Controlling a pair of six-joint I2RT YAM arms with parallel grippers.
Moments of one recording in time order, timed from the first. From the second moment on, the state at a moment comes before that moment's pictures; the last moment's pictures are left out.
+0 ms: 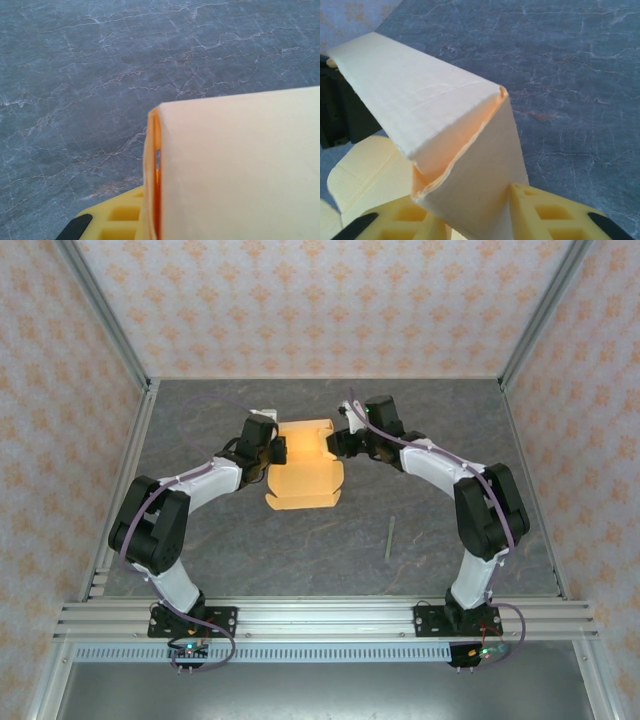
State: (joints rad) left arm -0.35 1.70 1.02 -0.01 -0.12 -0.31; right arm 0.45 1.80 1.24 -0.09 -0.43 0.12
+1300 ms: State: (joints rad) left arm -0.39 1.70 1.07 -0.05 -0.12 -0.36; right arm 0.77 1.92 1.46 -0.29 0.77 0.28
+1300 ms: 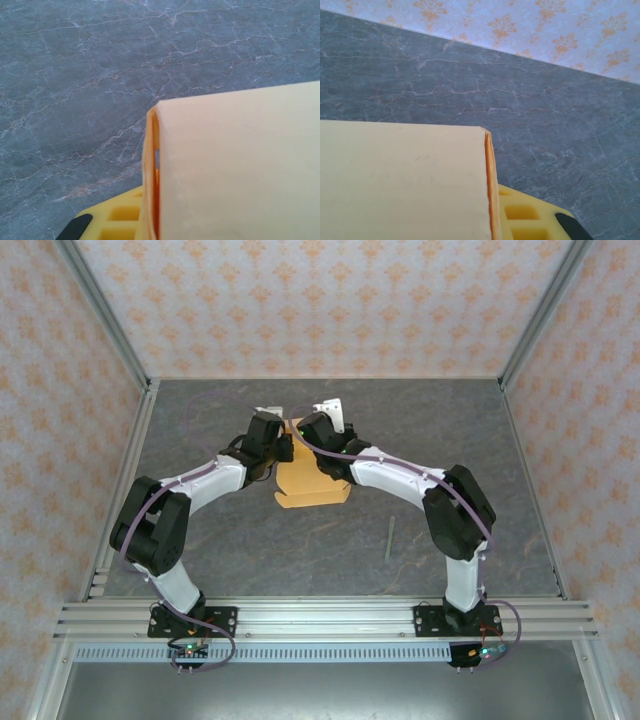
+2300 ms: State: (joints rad) left arm -0.38 1.70 1.13 -0.17 -0.16 -0.36; right arm 0.77 1.82 1.39 -0.34 0.51 0.34
